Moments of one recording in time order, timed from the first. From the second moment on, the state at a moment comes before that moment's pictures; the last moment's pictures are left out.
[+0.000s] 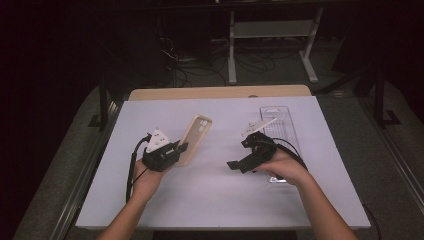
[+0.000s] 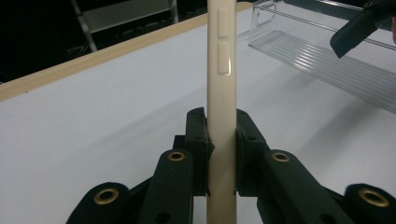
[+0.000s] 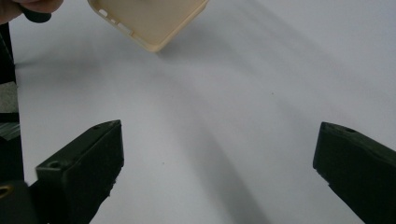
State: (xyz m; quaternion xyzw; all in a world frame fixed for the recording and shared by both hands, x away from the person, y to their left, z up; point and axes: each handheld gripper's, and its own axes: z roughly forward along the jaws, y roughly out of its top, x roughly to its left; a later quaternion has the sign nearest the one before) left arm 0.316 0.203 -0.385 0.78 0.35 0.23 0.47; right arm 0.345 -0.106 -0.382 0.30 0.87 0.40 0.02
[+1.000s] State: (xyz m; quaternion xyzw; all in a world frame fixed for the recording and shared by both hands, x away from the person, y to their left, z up) left arm 0.314 0.198 -0.385 0.77 0.36 0.24 0.47; right arm 0.374 -0.078 -0.378 0.33 0.82 0.46 0.00
